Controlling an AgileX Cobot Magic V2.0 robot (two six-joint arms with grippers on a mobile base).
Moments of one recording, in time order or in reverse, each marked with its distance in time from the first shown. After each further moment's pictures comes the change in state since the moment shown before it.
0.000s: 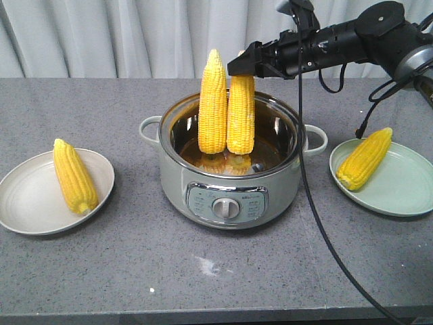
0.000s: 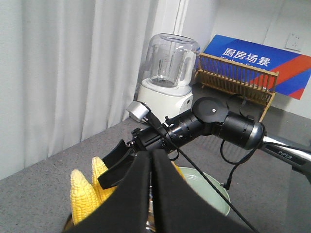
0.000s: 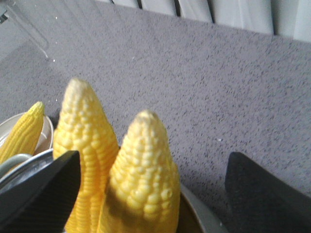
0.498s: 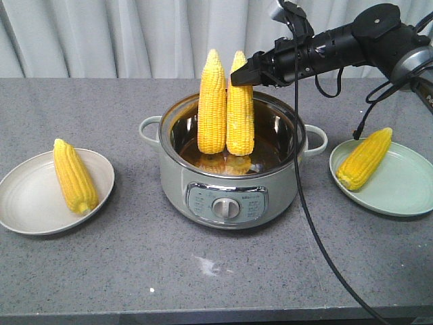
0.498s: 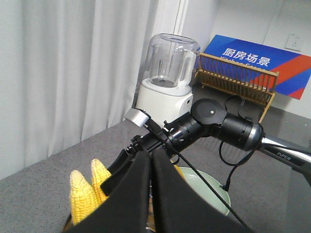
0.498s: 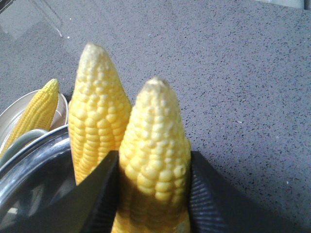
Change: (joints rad) left arm 0.000 0.000 0.000 0.000 0.000 0.000; right arm 0.006 0.006 0.000 0.000 0.070 -0.018
